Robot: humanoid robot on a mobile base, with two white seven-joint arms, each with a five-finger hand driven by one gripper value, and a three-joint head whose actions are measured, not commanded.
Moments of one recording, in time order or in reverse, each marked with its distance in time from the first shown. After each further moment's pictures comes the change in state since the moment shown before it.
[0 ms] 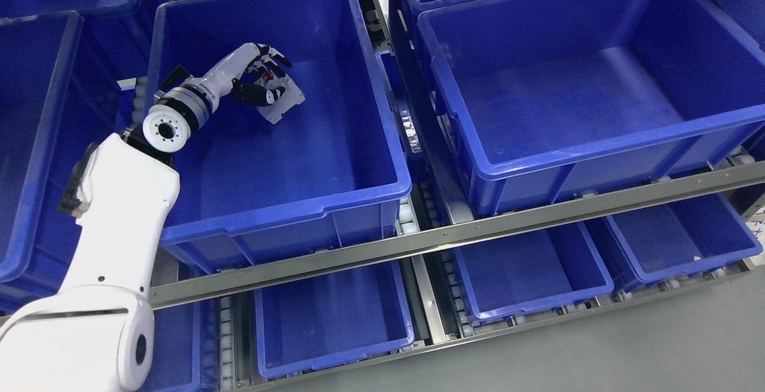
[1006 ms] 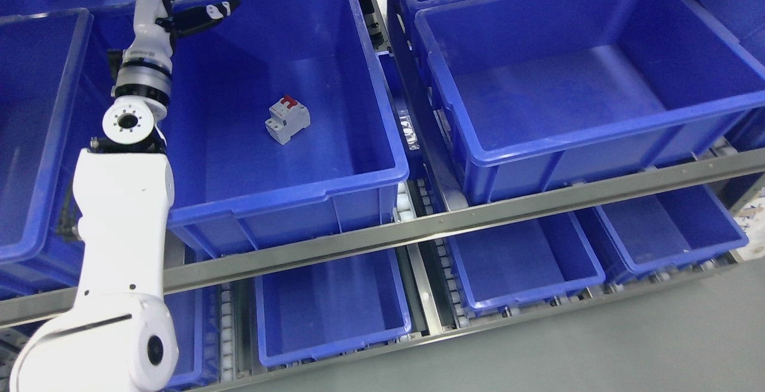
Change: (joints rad) left arm 0.093 -0.071 0.282 -0.193 0.509 0.030 0.246; right arm 0.000 0.000 0.000 0.000 0.000 0.000 0.000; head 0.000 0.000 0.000
